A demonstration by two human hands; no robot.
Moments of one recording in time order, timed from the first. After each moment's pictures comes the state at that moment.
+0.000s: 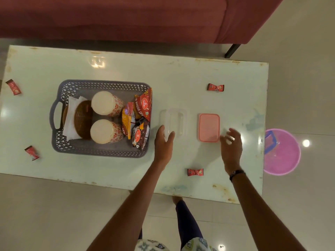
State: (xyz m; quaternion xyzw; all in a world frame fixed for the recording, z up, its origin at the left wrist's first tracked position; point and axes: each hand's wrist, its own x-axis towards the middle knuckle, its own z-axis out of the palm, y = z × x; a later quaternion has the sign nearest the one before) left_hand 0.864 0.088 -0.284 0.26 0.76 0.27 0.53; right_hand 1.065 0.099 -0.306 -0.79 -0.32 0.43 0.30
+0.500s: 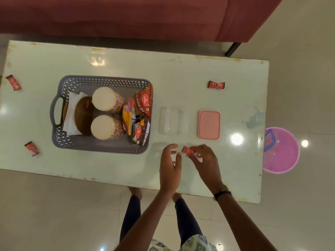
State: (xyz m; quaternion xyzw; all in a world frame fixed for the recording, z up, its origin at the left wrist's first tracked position) left_hand 0.893 0.010 -0.271 0.38 0.76 0.32 0.42; right_hand 1.018 0.041 -0.282 -0.63 -0.64 0.41 0.17
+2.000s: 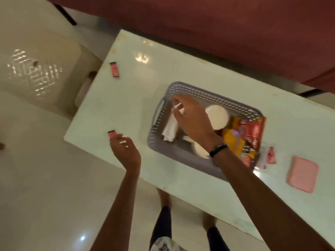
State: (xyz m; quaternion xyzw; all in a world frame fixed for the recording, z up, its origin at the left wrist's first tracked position) left_hand 0.505 0.006 -0.264 0.06 0.88 0.47 0.10; right_hand 0.627 0.157 -0.196 -0.42 -0.79 0.42 0.15
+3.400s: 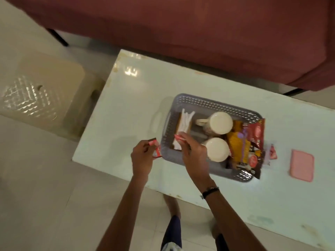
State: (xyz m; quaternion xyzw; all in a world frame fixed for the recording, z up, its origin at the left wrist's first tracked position) left_hand 0.469 0.010 -0.227 0.11 0.78 0.44 0.43; right_hand 0.607 0.061 -0.213 -0.55 -0.70 0.36 0.28
